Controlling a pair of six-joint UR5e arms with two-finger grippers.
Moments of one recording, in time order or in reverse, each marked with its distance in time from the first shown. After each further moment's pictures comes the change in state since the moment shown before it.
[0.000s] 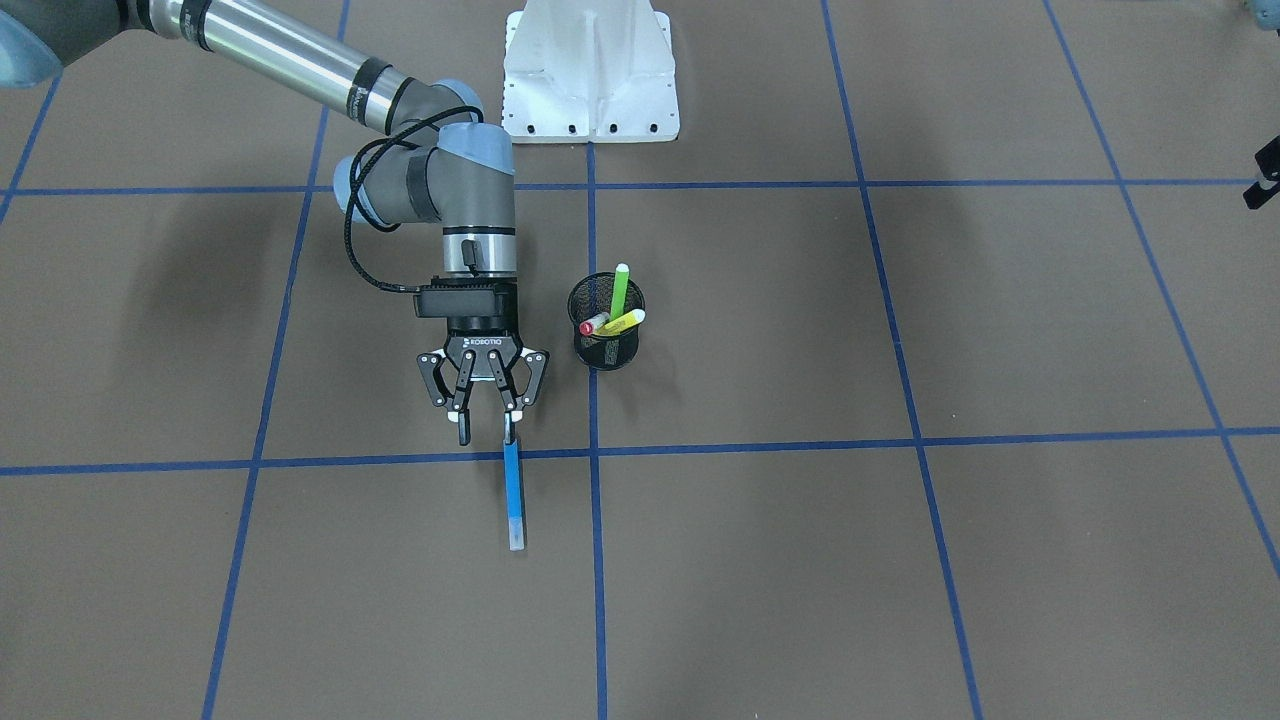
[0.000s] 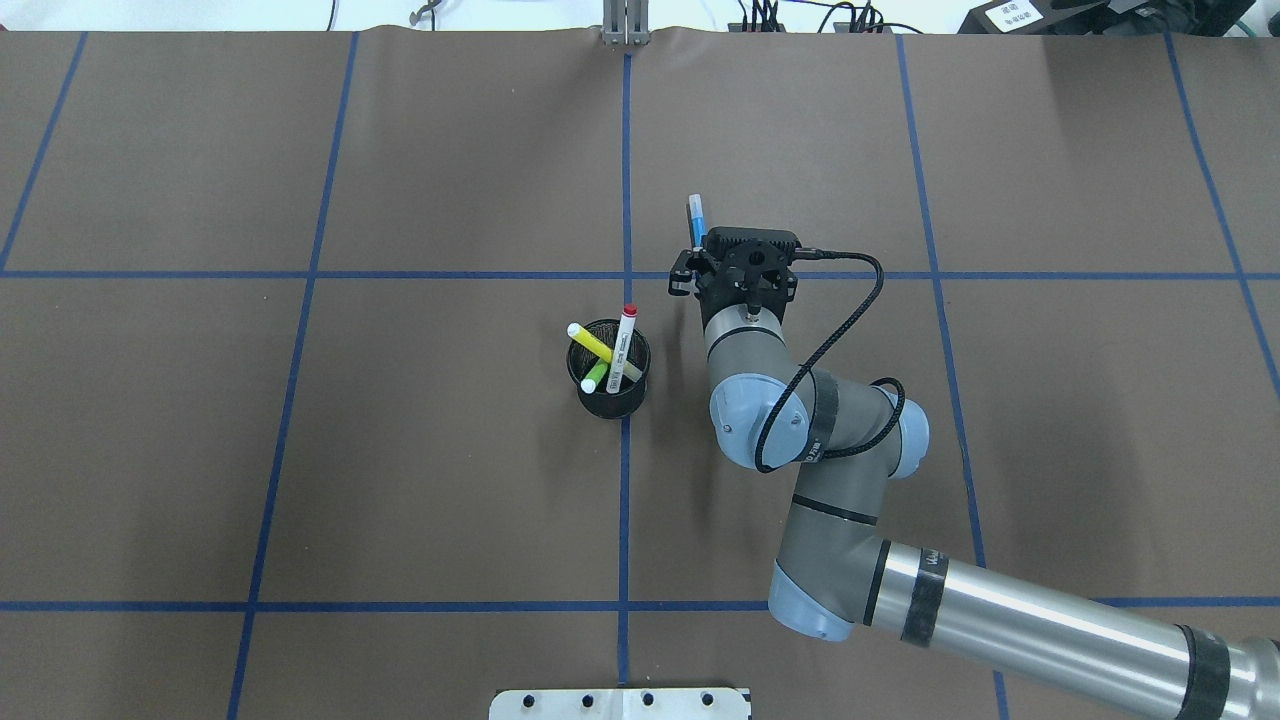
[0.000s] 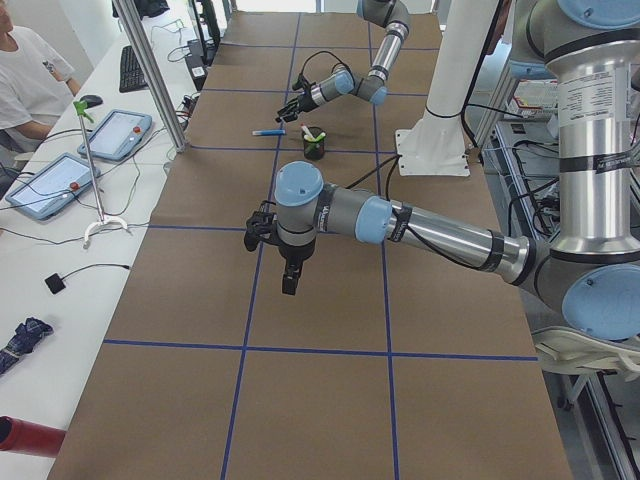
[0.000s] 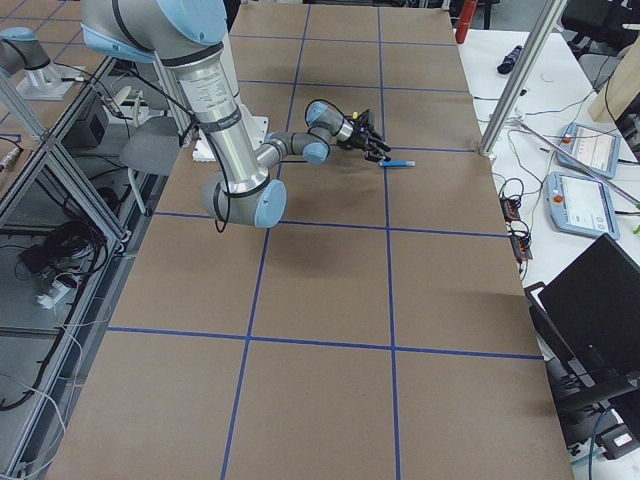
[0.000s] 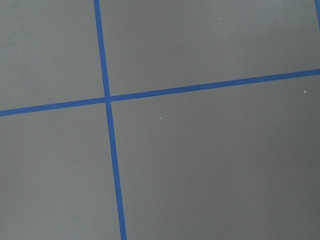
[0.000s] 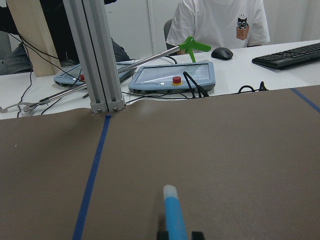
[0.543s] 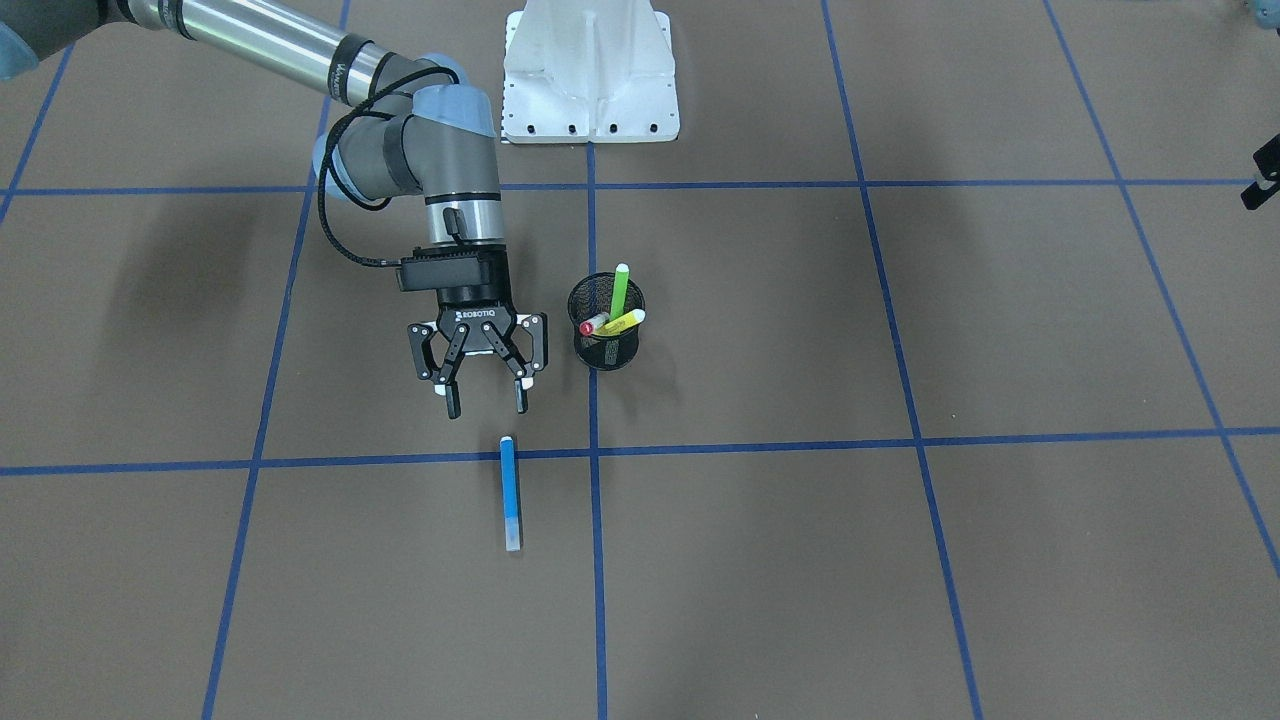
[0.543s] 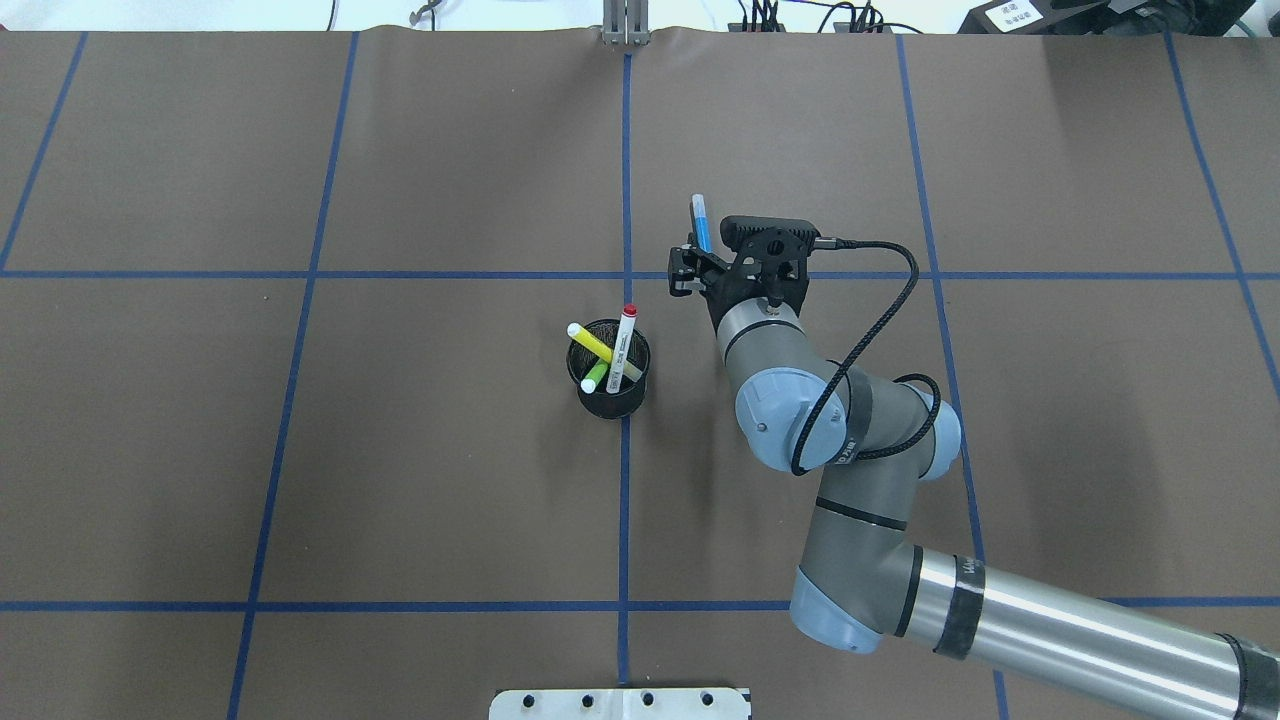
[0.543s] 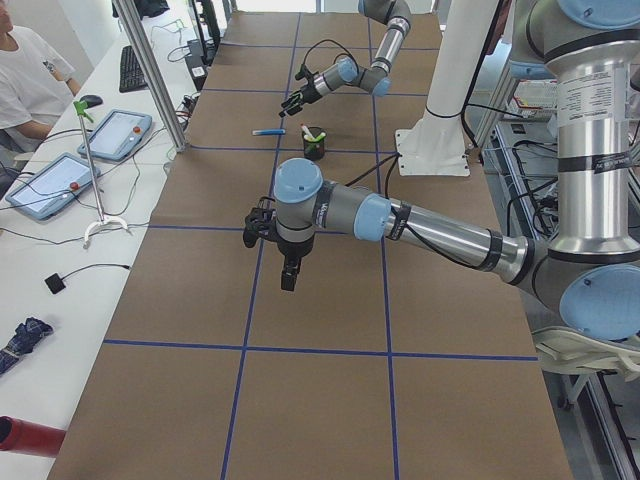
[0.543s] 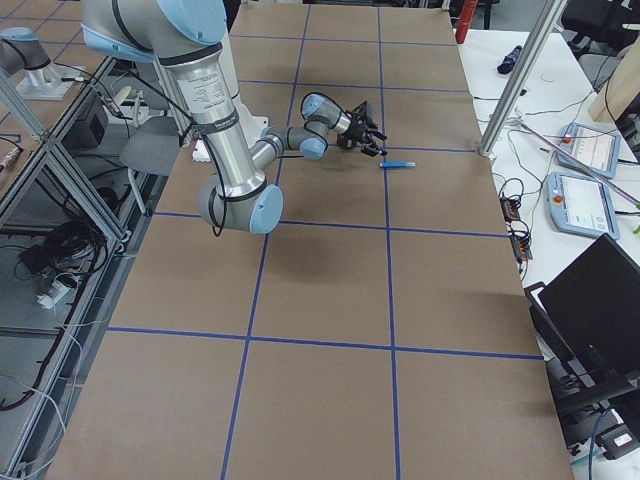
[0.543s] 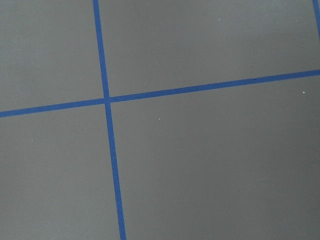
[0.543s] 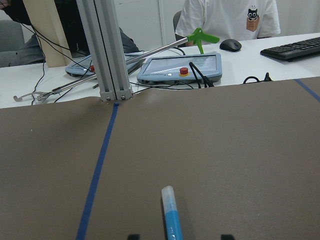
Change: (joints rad) left arm 0.012 -0.032 -0.008 -0.005 -0.023 -0.070; right arm 0.017 -0.069 0.166 -0.001 0.089 -0.028
